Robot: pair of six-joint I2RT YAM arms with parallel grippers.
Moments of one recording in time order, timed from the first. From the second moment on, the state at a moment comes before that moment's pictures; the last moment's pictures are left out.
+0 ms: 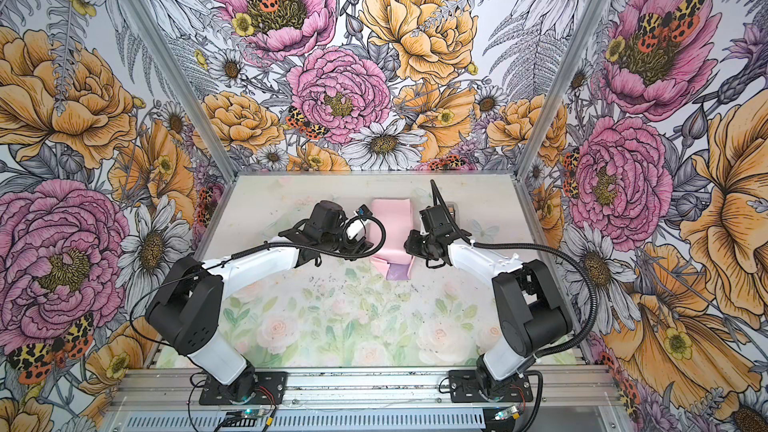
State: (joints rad) left arm -0.59 1.67 1.11 -0.14 0.19 0.26; right arm 0.37 1.60 0.96 -0.32 -0.22 0.60
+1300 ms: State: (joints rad) left arm -0.64 1.79 0.99 0.12 0.21 -0.45; right arm 0.35 1.66 1.04 -0.39 -0.34 0.44
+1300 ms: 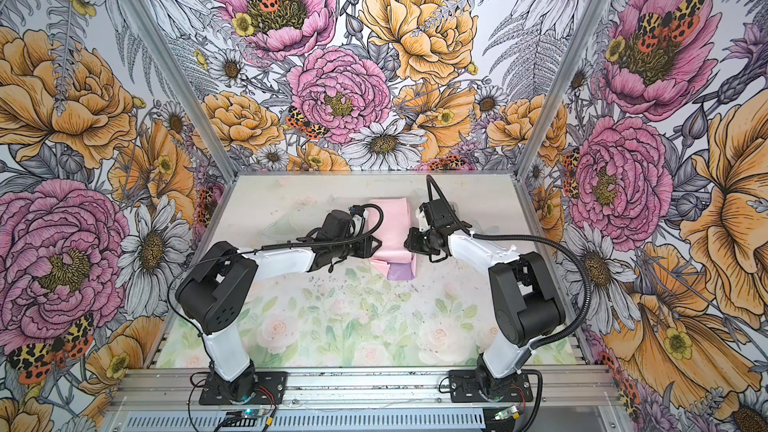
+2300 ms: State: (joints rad) left arm -0.75 1.79 1.30 -0.34 0.13 0.22; right arm 0.21 1.39 0.75 -0.43 -0.39 0.54
